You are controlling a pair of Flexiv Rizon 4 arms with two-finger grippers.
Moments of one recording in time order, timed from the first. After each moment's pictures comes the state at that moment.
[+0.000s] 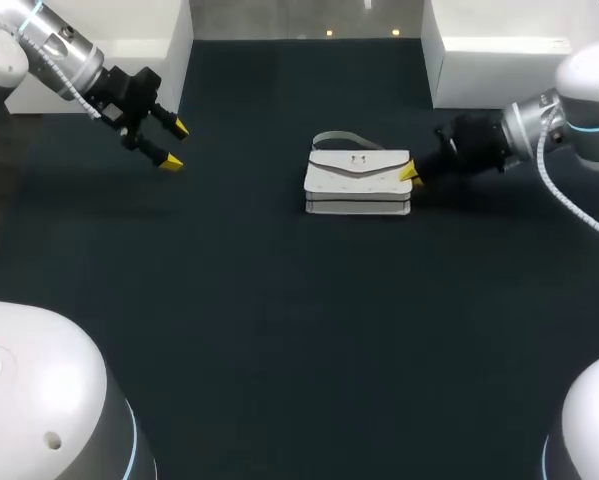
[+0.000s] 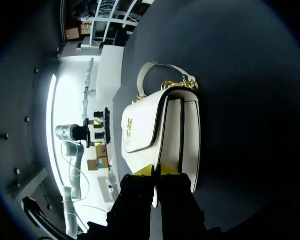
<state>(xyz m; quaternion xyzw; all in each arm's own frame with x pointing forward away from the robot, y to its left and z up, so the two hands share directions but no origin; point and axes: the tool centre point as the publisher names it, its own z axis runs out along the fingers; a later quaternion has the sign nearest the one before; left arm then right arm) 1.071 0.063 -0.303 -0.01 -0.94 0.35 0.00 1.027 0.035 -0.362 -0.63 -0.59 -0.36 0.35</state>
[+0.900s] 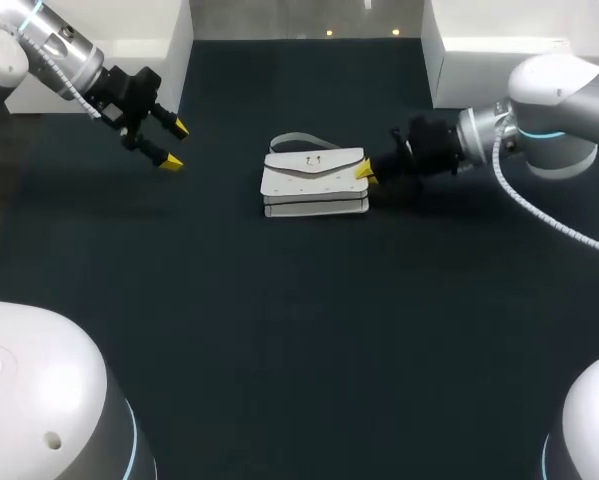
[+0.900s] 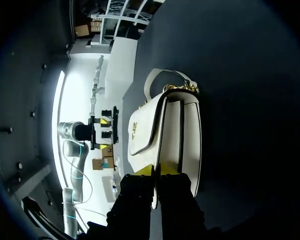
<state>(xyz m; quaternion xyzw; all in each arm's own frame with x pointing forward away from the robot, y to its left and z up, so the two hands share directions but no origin) 1.071 0.063 -0.303 -0.01 -0.94 0.35 0.00 1.037 0.113 -0.358 -0.61 -0.59 -0.40 0.36</state>
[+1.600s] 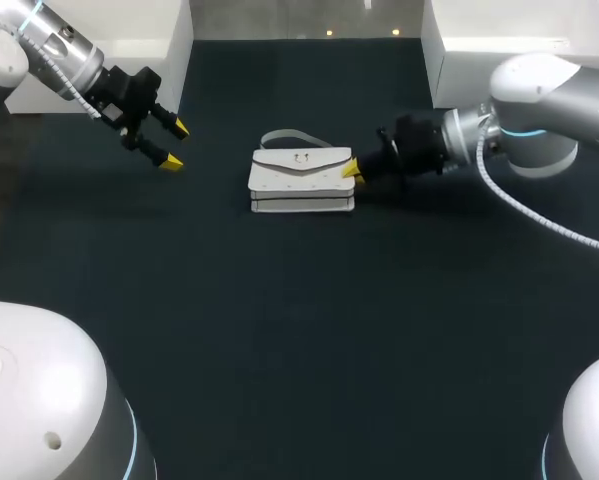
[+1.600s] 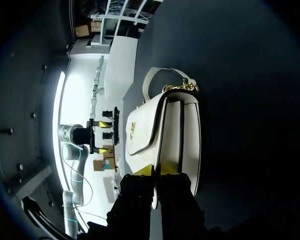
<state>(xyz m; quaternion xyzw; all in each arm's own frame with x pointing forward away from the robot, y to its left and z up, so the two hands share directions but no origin) 1.071 0.063 -0.303 -0.01 -0.94 0.35 0.00 1.049 0.135 -0.364 -0.61 -0.58 -0.40 0.36</state>
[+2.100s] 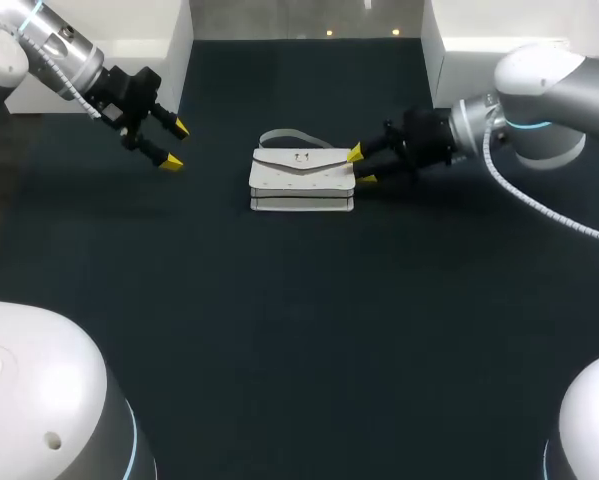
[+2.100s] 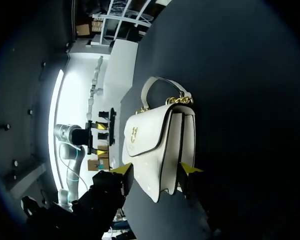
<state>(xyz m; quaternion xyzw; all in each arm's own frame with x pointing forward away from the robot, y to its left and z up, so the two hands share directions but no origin) 1.071 0.063 -0.303 -0.01 -0.94 0.35 0.00 1.058 0.114 -0.356 -0.61 -0.61 -0.40 0.33</state>
